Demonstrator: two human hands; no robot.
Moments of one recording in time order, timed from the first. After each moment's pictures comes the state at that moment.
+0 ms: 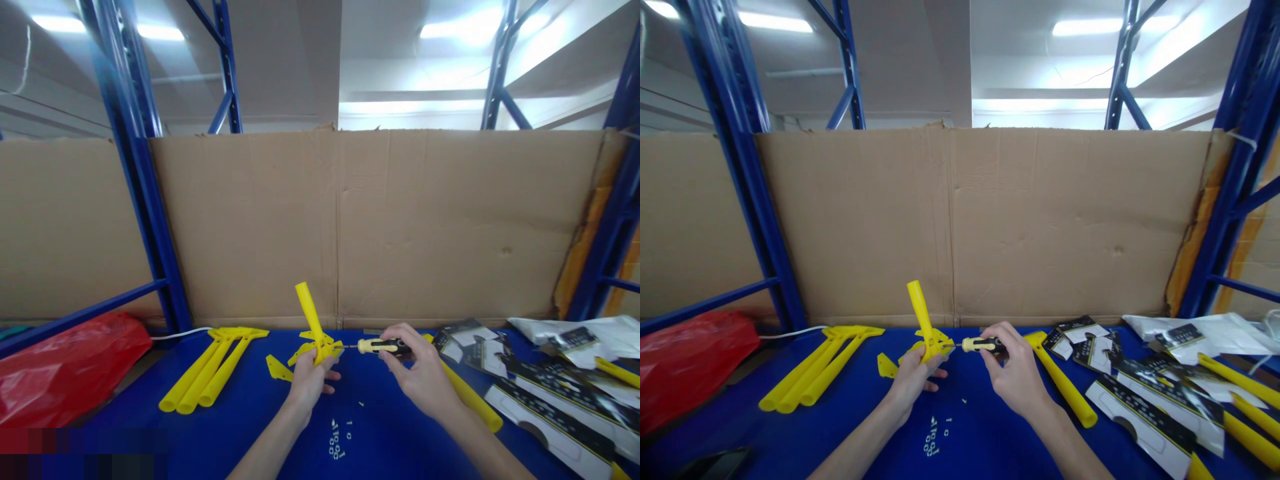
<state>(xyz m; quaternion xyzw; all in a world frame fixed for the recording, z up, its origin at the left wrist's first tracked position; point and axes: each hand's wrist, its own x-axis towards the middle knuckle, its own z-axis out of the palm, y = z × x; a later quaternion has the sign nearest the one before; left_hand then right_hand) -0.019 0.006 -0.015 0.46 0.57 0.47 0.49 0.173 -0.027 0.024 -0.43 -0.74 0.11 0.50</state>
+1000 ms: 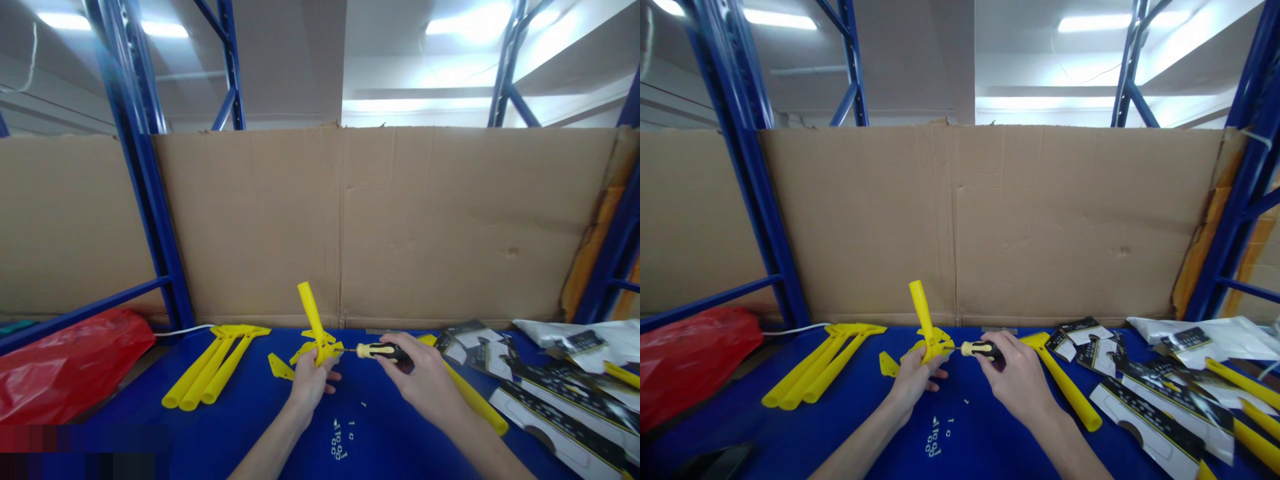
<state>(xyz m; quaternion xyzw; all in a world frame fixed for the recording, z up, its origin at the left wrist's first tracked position) -0.017 0.008 -0.017 0.45 0.58 0.47 0.48 0.172 -0.027 0.018 -0.45 -0.76 -0.02 0.46</state>
